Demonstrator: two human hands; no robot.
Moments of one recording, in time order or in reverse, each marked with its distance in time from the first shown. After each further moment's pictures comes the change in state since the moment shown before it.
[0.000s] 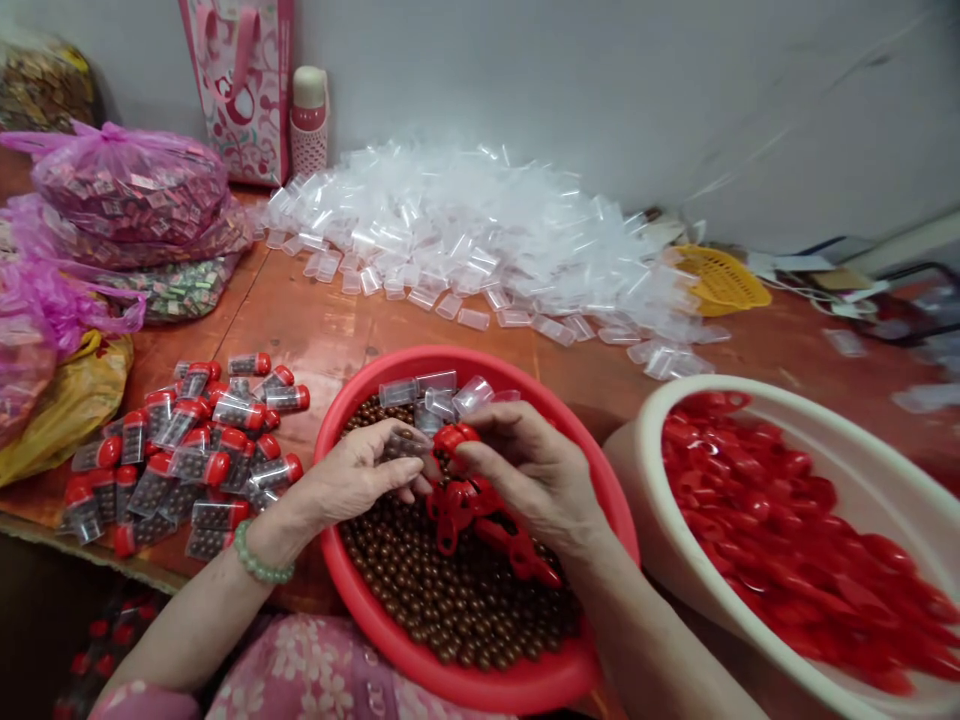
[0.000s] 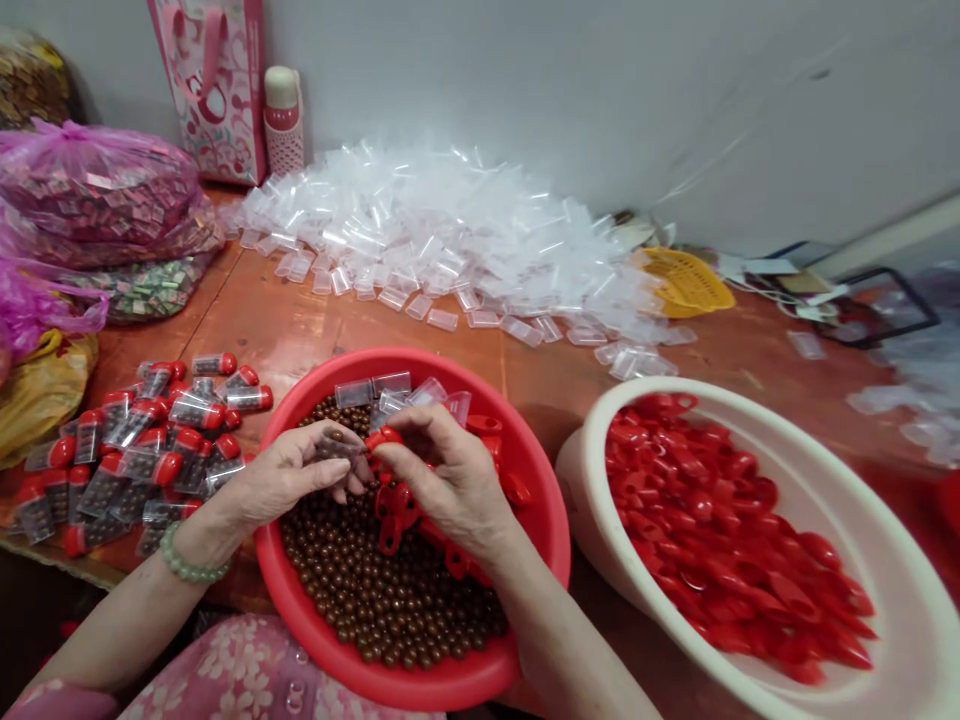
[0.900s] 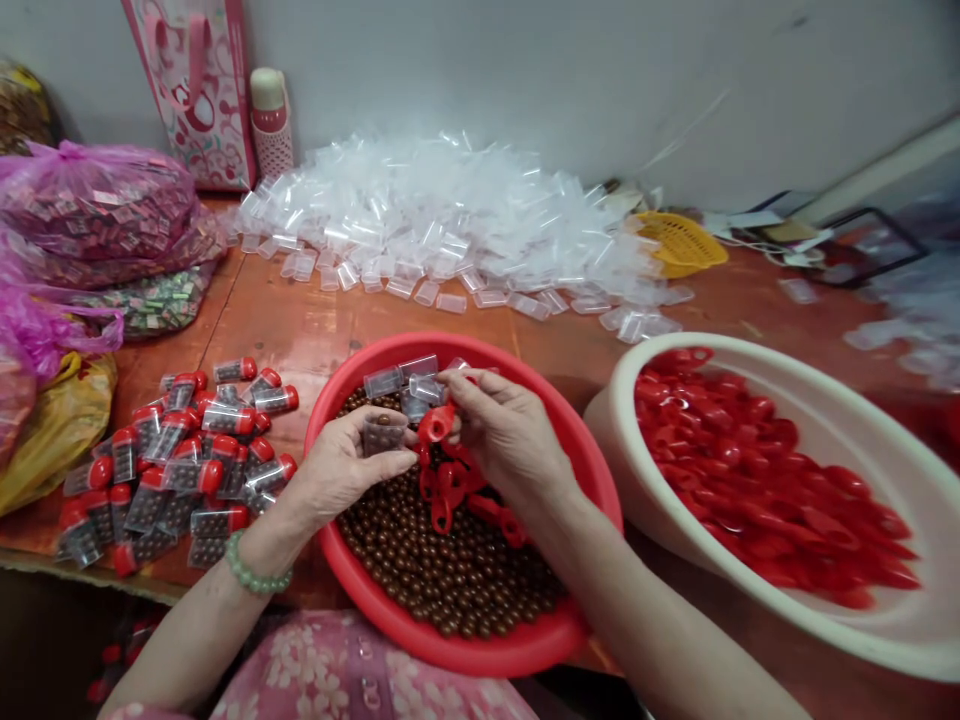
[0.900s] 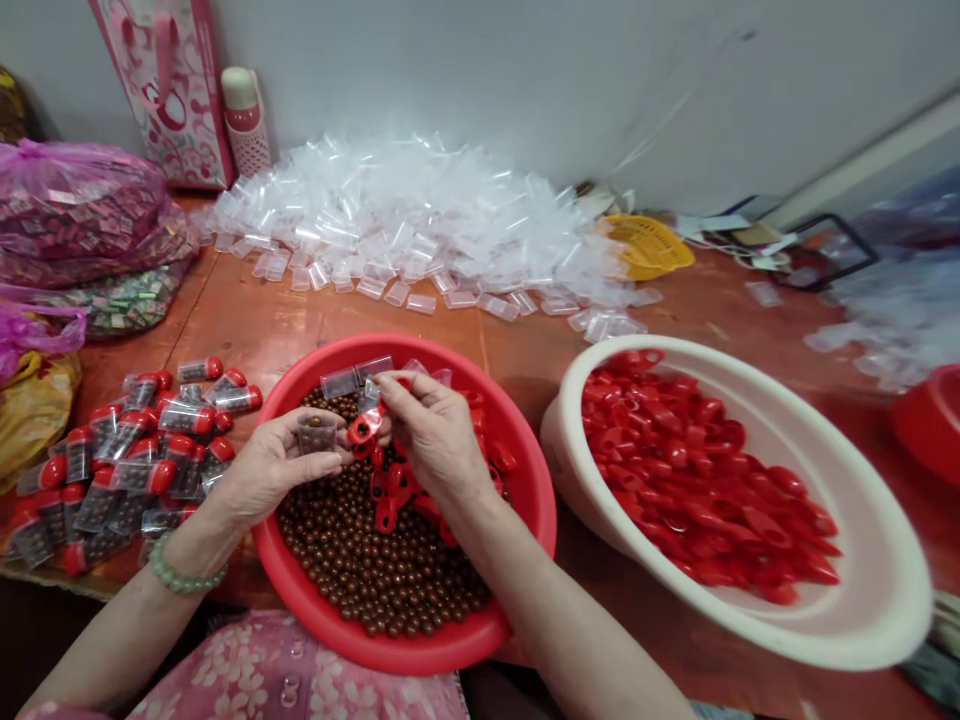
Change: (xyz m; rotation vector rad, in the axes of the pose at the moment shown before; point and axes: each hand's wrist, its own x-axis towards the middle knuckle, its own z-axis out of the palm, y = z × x) left_hand -0.002 0.003 0.005 -0.030 0.190 -0.018; right_hand 0.017 -0.004 0.016 0.606 0.243 0.490
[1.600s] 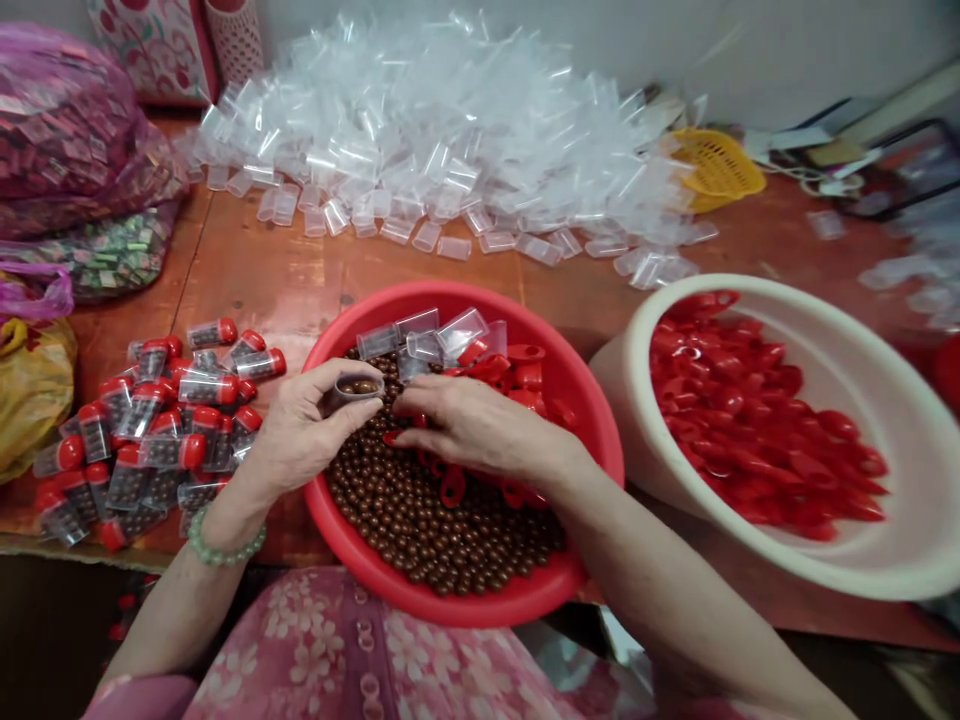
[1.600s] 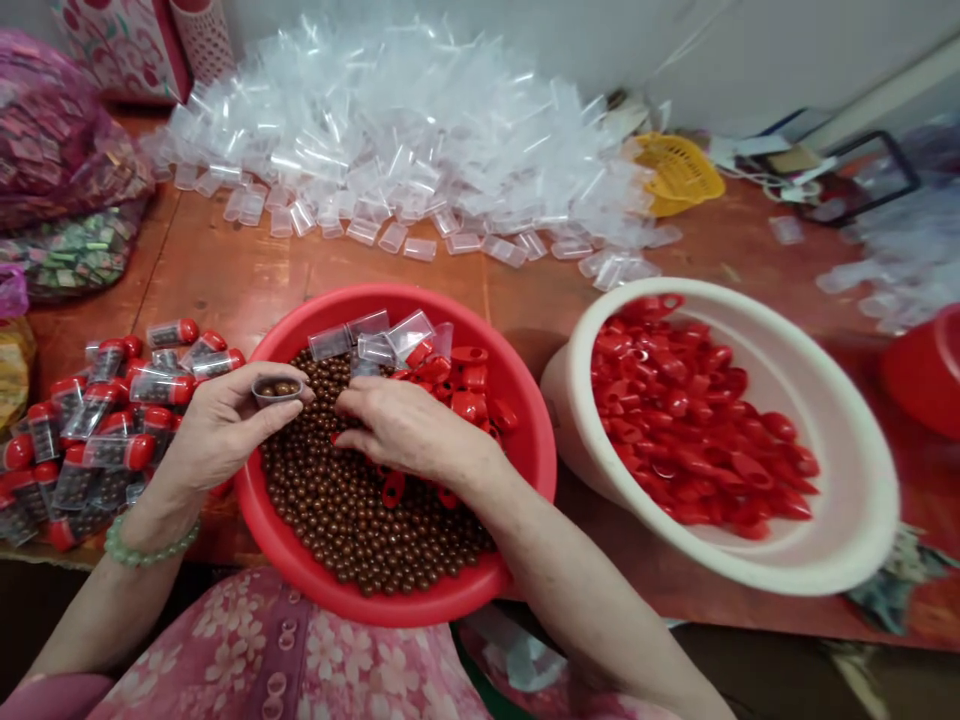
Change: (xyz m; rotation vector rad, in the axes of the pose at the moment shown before) left_hand 0.000 0.016 -0.016 0.479 0.057 0.286; right_hand 0.005 -0.004 -0.010 -1.408 -0.780 -0.349
